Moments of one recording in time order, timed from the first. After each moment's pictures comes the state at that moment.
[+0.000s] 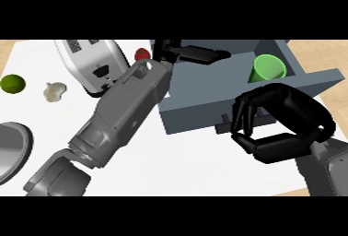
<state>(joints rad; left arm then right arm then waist) -1.27 0.00 -0.25 -0.40 0.55 0.26 -0.42 -0.41 -0.26 0.09 -1.76 -0.30 0.56 0.15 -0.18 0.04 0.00</state>
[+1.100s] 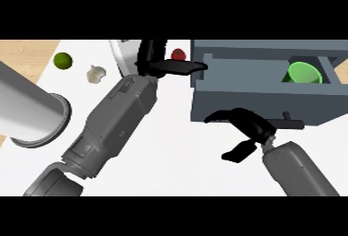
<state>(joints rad) -1.11 0.02 -0.21 -0.47 0.64 0.21 -0.57 -0.39 -0.31 0.36 -1.26 0.46 0.38 -0.07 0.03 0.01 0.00</state>
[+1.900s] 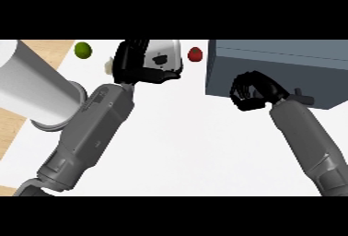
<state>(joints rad) -0.93 0.13 -0.23 -0.67 0.66 0.10 -0.51 -0.76 -0.31 0.12 -0.60 0.46 0.18 -0.38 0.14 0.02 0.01</state>
